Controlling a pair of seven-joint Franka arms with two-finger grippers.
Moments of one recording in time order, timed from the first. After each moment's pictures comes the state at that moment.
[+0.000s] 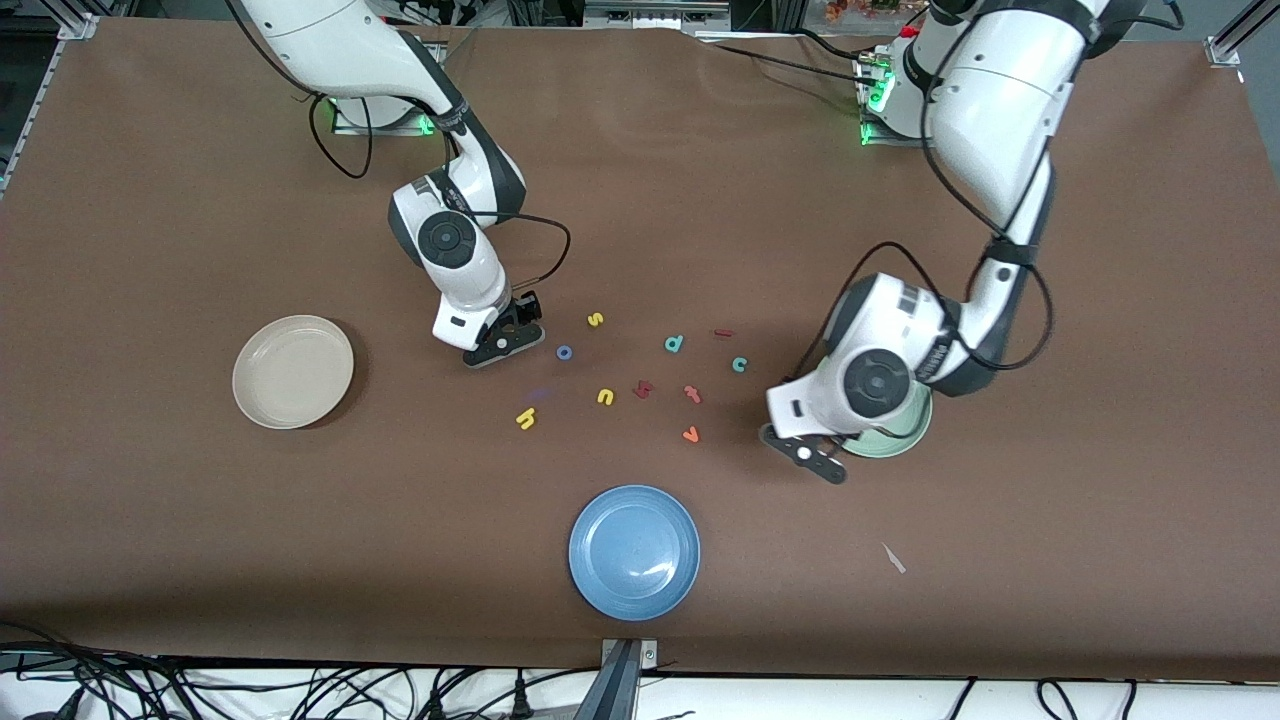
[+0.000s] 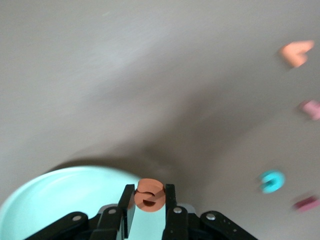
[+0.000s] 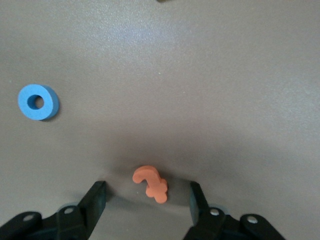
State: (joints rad) left arm -0.26 0.76 -0.09 -1.41 0.04 1.99 0.22; right arm 0.50 0.51 0.04 -2.10 -0.05 2.60 0.16
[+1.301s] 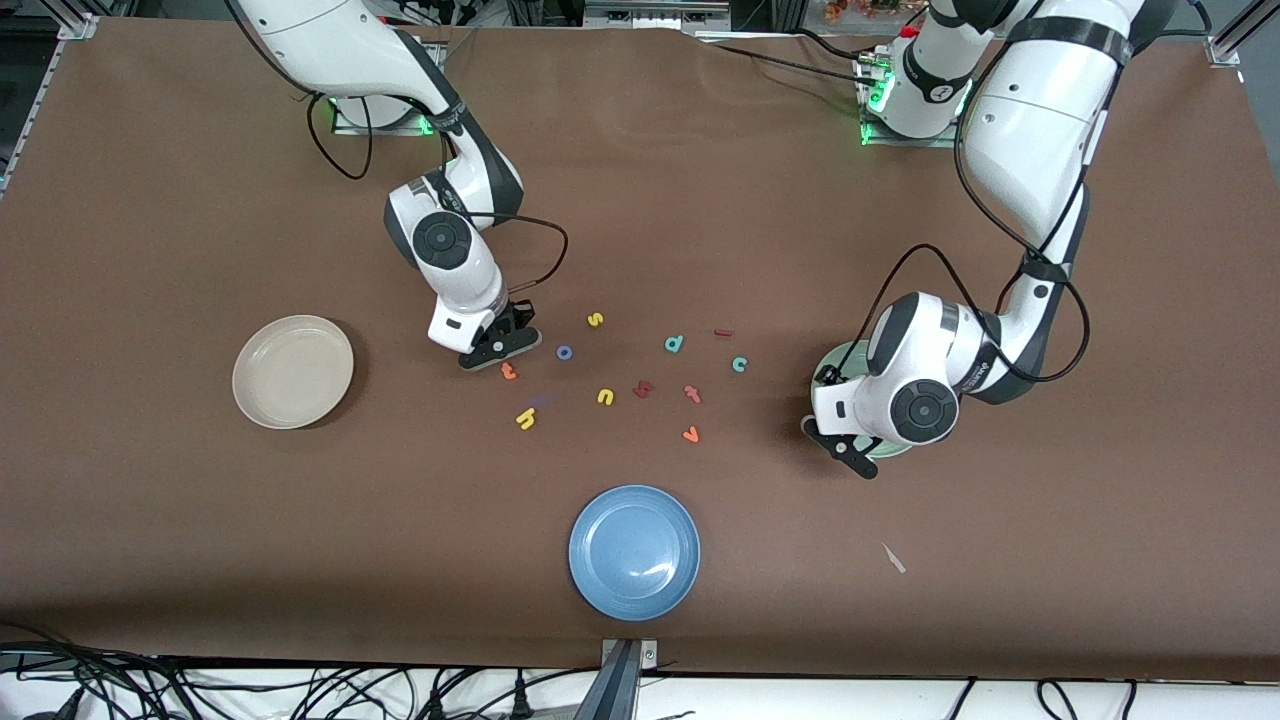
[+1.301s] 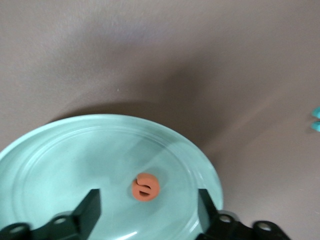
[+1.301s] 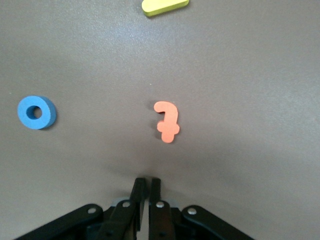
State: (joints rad) left arm -0.20 0.76 -0.12 -1.49 0.04 1.94 0.33; right arm 0.50 0.50 0.03 -2.09 -0.05 2.60 0.15
